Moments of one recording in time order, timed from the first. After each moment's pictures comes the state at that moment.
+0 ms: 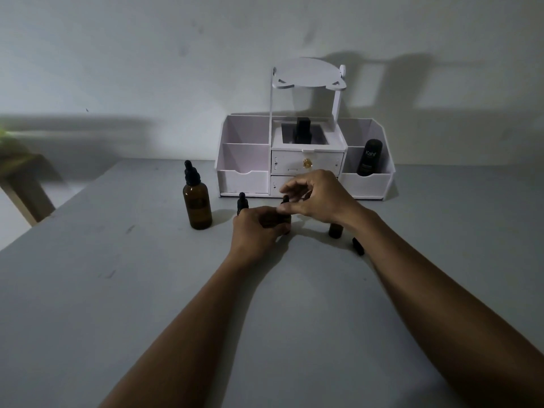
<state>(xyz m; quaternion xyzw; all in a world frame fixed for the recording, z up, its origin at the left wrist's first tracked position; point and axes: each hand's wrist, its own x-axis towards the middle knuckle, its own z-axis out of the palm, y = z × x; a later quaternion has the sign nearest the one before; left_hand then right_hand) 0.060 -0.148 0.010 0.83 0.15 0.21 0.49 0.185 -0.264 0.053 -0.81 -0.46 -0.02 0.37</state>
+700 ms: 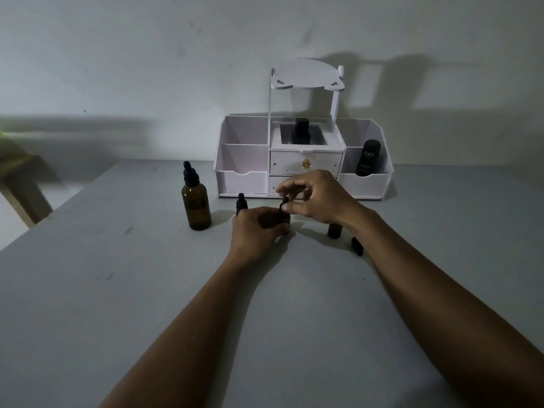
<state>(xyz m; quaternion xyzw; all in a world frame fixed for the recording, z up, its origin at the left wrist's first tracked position) 0.065 -0.144 0.005 0.83 0.15 0.21 0.50 0.184 -0.265 0.054 -0.80 -0.48 -0.02 0.36</state>
